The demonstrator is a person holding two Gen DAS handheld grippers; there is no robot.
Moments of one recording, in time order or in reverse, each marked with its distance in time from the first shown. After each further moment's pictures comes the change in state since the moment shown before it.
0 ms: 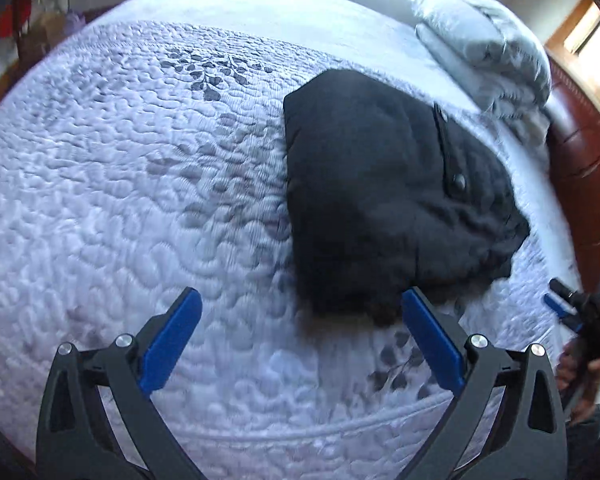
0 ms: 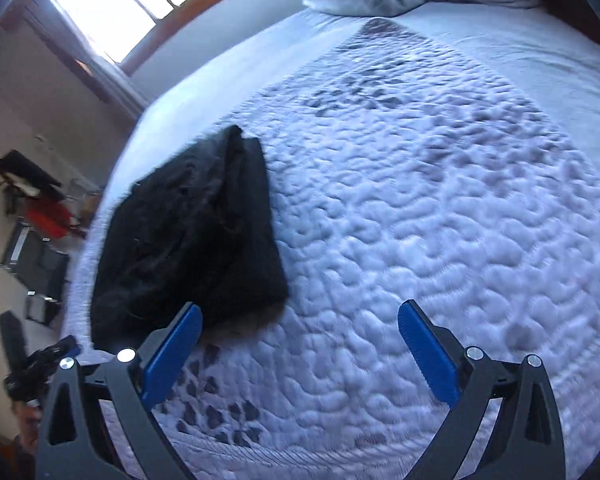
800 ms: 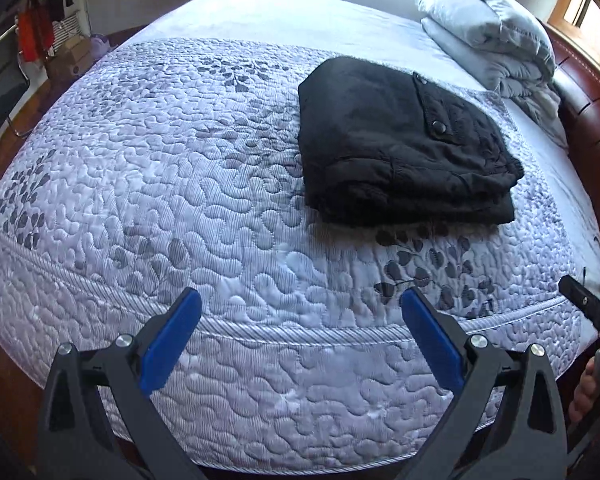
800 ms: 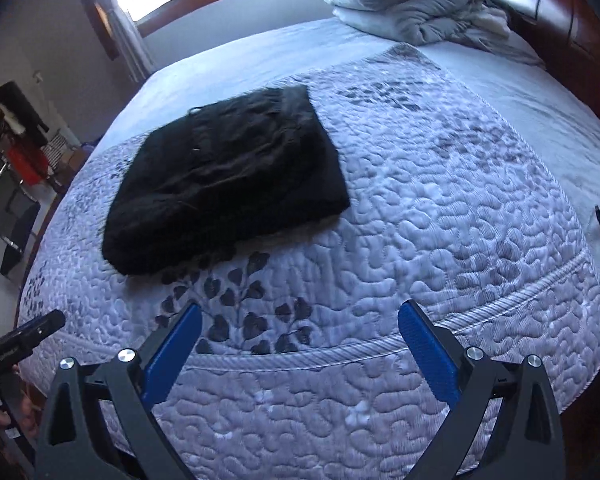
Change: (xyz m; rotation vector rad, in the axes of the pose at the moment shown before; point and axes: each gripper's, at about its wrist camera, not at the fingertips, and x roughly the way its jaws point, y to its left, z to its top) left arm -0.068 -0.026 -0.082 0.034 -0.041 0.133; right arm -0.060 0.095 -0.095 -0.201 -0.038 -0.096
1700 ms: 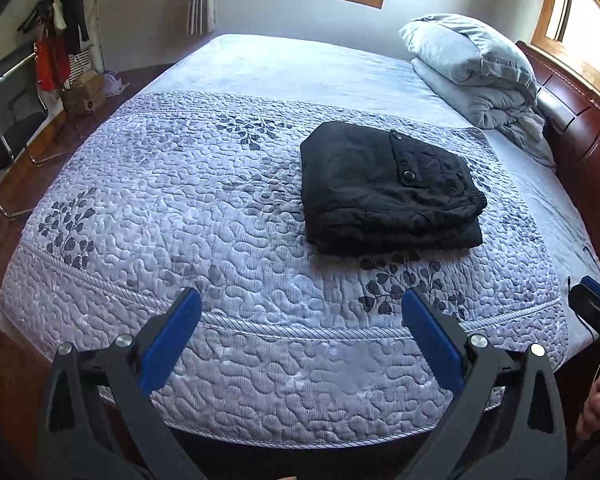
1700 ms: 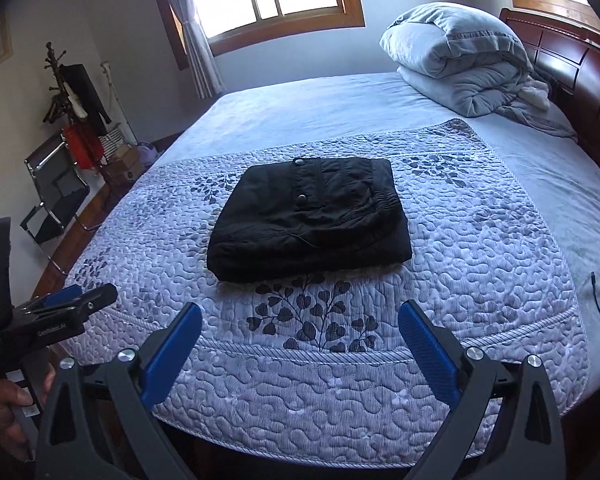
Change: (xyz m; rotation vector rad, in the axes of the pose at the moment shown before) left arm -0.094 -0.006 -0.009 0.023 -0.155 0.027; right arm -0.100 0.063 -0.004 -0.143 -0.131 0.116
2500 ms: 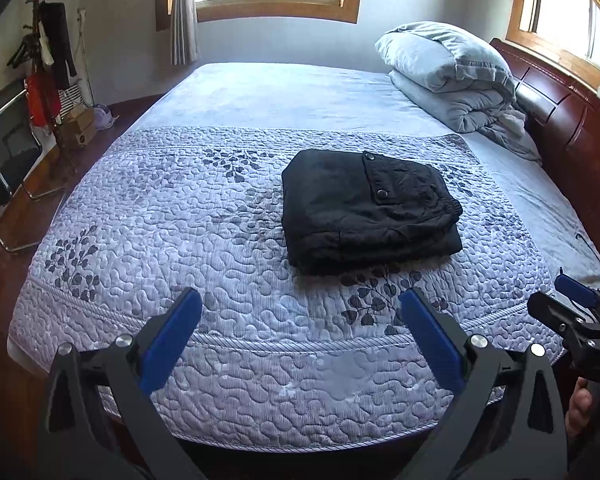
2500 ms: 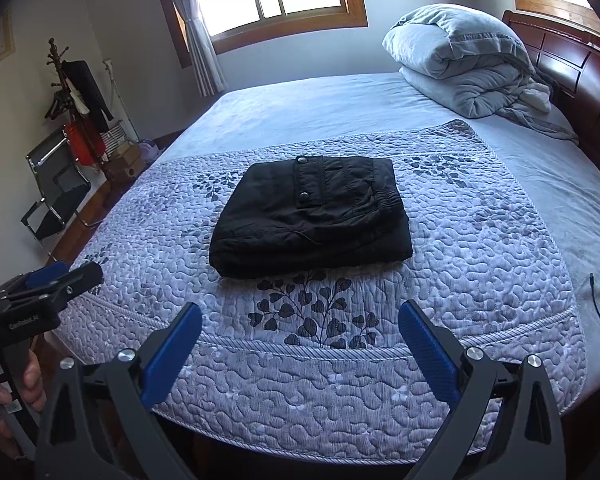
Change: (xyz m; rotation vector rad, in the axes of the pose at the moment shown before) left arm -0.034 -0.028 0.006 0.090 -0.076 -0.008; right arm -0.003 0.003 -0.004 -0.013 0.004 -0.005
